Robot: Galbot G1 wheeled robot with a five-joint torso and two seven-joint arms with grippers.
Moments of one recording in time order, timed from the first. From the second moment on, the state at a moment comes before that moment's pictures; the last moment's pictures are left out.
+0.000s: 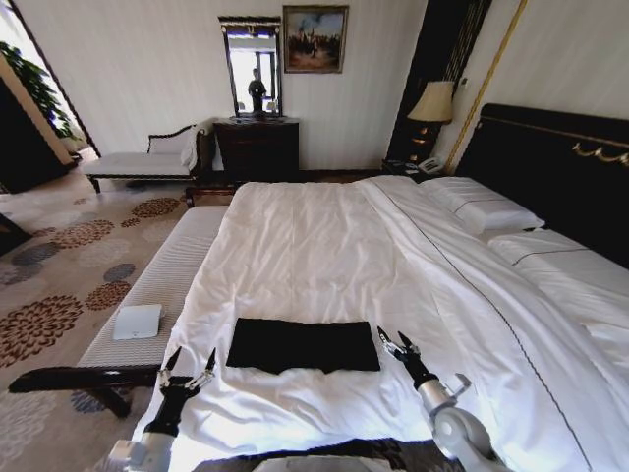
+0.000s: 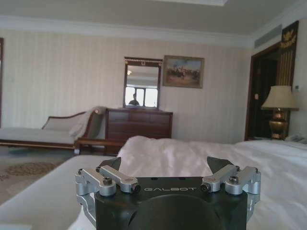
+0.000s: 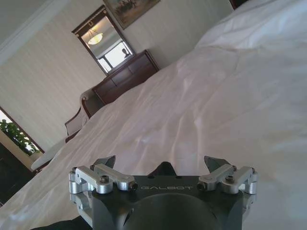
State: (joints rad) left arm 2.02 -1.17 -0.72 -2.15 -0.49 -0.44 -0.02; right arm -1.56 1.09 0.53 1.72 1.04 0.05 -0.22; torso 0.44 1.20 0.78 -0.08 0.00
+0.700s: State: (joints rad) left arm 1.85 -1.07 -0.64 -2.37 -0.58 -0.12 -0.18; right arm -1.41 1.07 0.45 1.55 1.17 -0.20 -0.29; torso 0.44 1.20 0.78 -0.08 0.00
